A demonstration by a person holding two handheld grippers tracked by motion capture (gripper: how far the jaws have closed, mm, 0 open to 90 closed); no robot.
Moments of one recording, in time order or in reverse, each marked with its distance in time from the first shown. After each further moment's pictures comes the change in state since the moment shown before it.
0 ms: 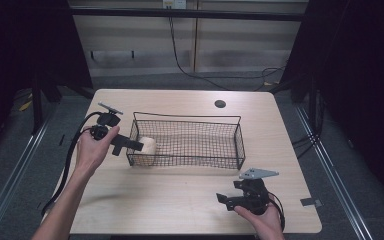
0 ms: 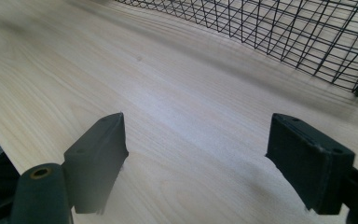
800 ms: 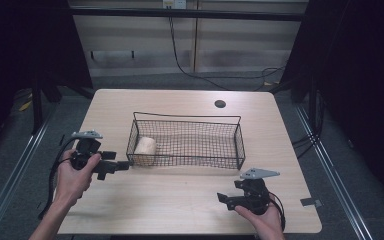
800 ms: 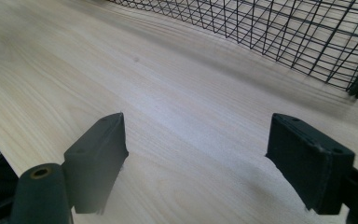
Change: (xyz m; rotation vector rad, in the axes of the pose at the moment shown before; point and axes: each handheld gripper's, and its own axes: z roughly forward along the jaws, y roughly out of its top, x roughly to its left) left arm -0.013 -0.081 -0.020 -0.187 -0.008 0.041; right arm -0.001 0.000 -0.002 0.001 -0.013 0.009
